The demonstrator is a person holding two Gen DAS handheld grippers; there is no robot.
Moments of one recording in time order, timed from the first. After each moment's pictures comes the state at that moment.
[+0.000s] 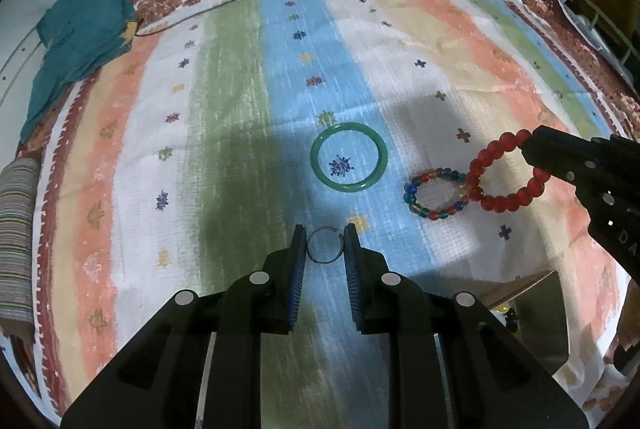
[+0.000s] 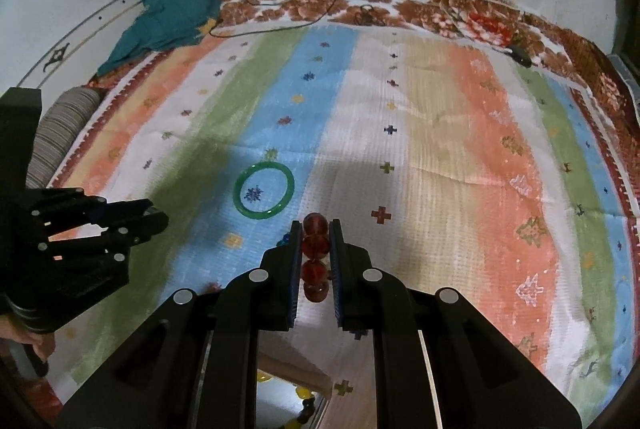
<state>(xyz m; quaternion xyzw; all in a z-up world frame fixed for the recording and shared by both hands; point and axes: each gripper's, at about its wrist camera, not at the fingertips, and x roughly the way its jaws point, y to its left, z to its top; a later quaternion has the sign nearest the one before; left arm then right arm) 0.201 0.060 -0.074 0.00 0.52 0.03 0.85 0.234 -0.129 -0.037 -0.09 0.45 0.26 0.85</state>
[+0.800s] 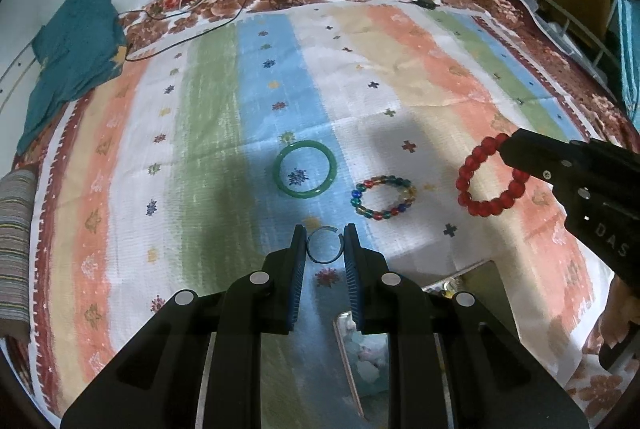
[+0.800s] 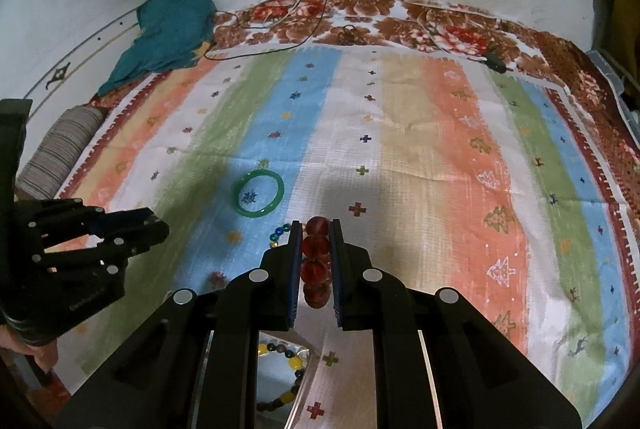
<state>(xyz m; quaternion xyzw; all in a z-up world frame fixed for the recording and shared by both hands) 0.173 0.027 -0.044 0.00 0.49 0.00 0.87 0.209 -0.164 -0.010 -0.07 0.43 0.25 0.87</state>
